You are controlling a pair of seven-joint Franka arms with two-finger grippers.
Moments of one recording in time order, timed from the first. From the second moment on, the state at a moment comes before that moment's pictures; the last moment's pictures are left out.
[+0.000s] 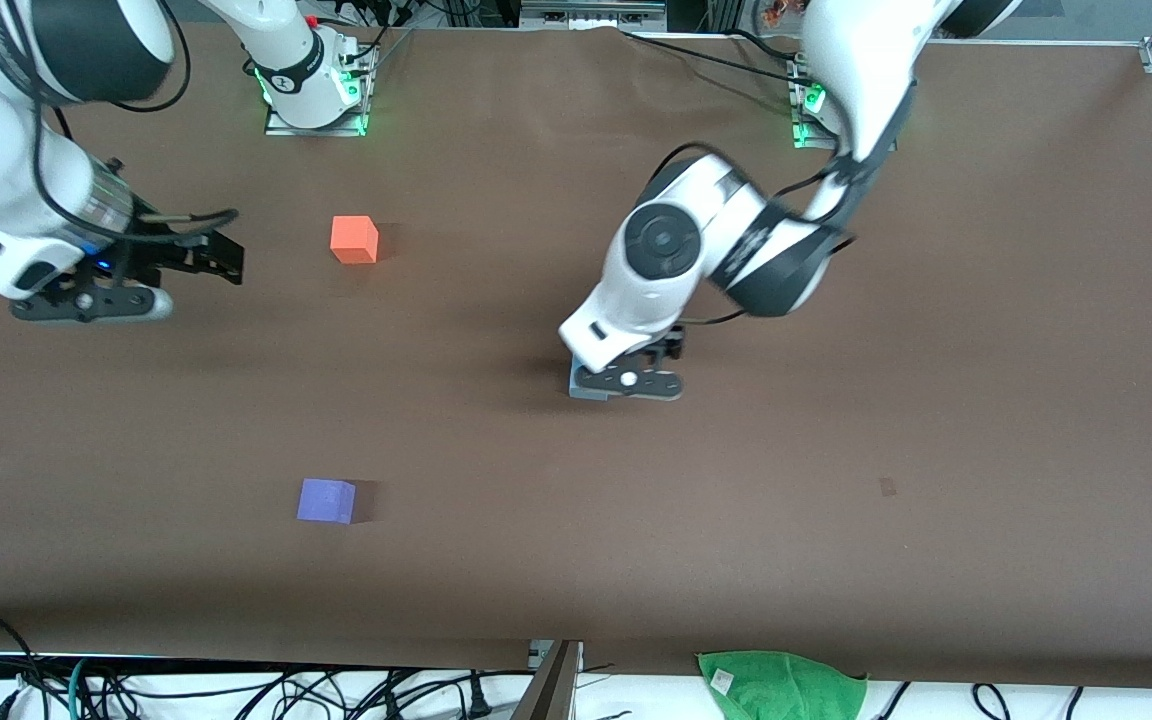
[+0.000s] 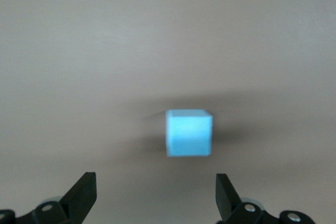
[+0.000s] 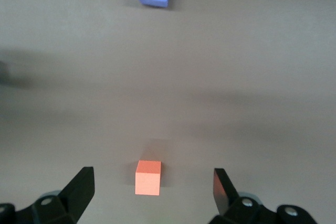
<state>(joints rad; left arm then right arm) -0.41 0.64 -0.26 -1.23 0.08 1.82 -0.58 0.16 0.14 0.04 -1.62 -0.01 1.64 0.12</state>
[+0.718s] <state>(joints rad) -0.18 0.46 -0.27 -1.24 0.05 1.44 -0.34 0.42 0.42 0.05 -1.62 0.06 1.97 0.41</state>
